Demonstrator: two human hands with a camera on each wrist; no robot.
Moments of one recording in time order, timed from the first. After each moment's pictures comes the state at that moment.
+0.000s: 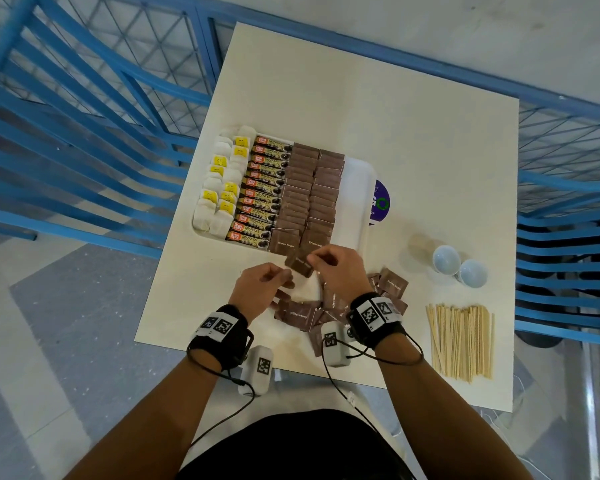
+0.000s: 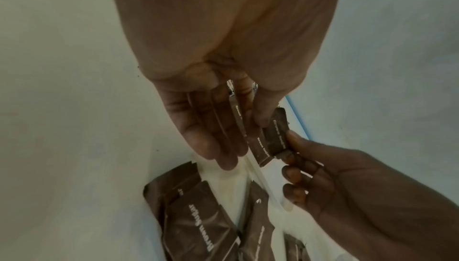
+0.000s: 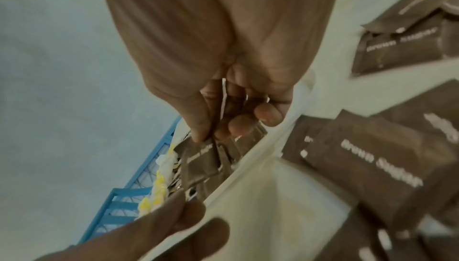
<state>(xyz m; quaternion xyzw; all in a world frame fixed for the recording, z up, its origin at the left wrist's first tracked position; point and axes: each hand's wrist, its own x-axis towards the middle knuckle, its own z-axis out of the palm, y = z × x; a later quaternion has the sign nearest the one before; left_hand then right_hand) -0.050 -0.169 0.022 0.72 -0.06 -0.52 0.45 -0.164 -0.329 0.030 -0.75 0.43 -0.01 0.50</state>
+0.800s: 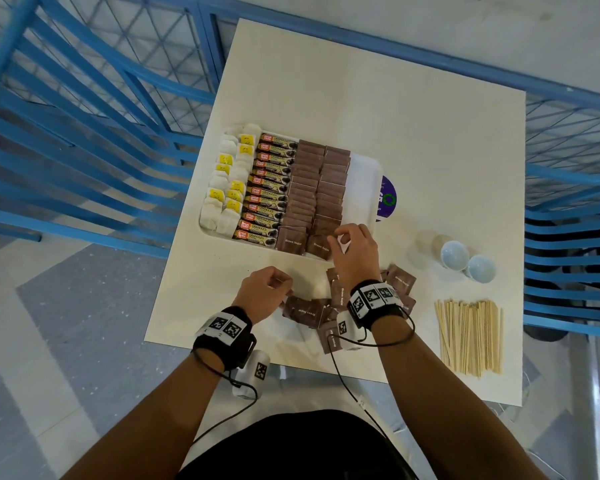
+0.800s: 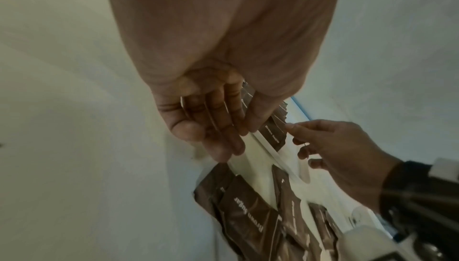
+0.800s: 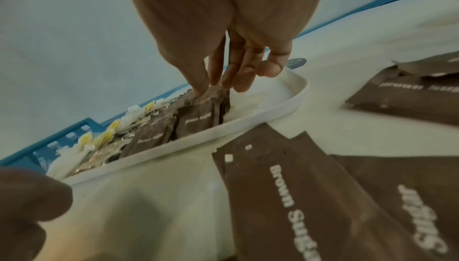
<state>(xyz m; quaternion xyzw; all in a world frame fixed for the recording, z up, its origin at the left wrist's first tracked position) -0.044 -0.157 0.013 0.79 -0.18 -0.48 0.34 -0.154 -0.341 0.010 -0.83 0.44 -0.10 0.32</state>
